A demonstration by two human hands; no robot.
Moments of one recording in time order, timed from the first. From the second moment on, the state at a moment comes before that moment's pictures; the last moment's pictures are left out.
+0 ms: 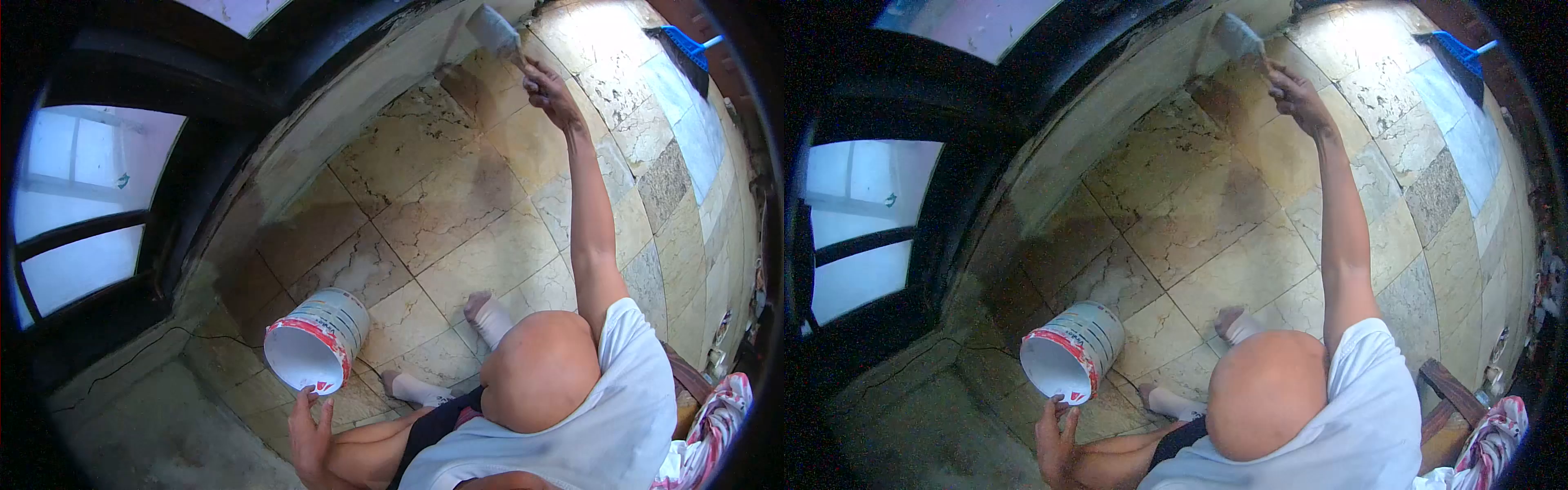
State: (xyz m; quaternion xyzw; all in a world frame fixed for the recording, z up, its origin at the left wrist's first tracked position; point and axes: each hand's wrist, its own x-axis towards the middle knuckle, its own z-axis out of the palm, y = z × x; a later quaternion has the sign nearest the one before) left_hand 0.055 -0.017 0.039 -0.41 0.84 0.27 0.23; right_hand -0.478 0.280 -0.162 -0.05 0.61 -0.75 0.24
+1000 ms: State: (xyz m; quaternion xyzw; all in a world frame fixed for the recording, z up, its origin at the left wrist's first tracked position) left_hand 0.018 -0.013 0.027 -0.43 0.82 0.25 0.29; right_hand -0.433 0.227 -0.205 -0.27 0.66 -0.54 0.45
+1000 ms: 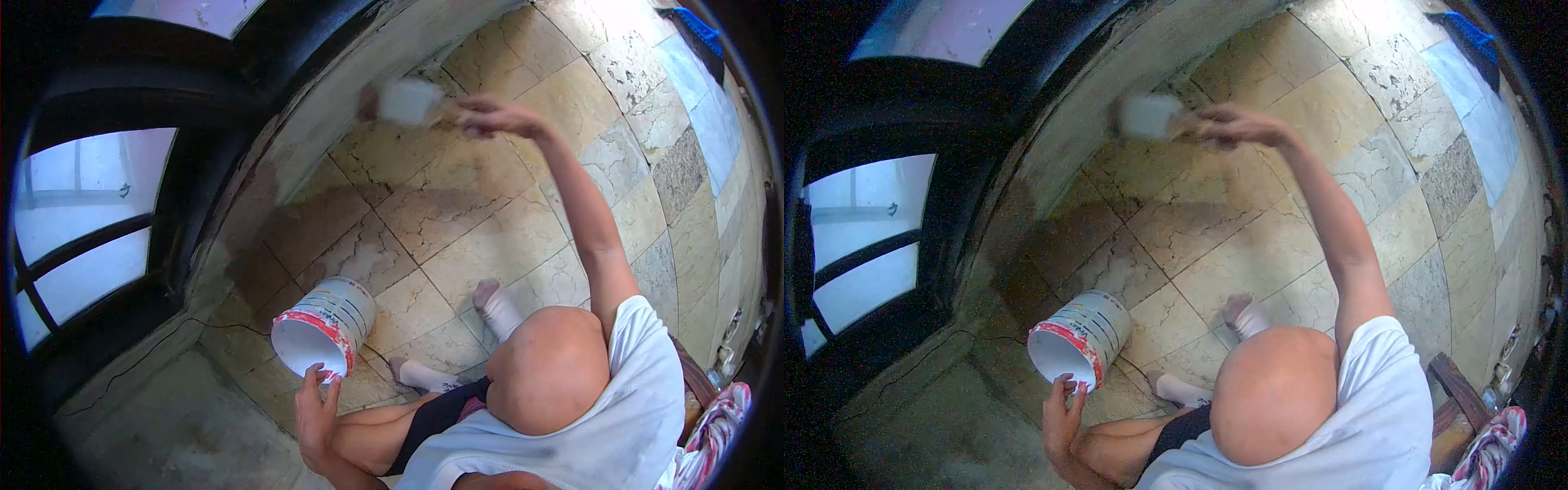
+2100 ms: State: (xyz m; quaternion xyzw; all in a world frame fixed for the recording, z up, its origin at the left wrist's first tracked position) left_hand 0.034 -0.007 0.035 -0.40 0.84 0.27 0.24; right_hand -0.405 0.045 -0.290 -0.48 0.76 -0.40 0.16
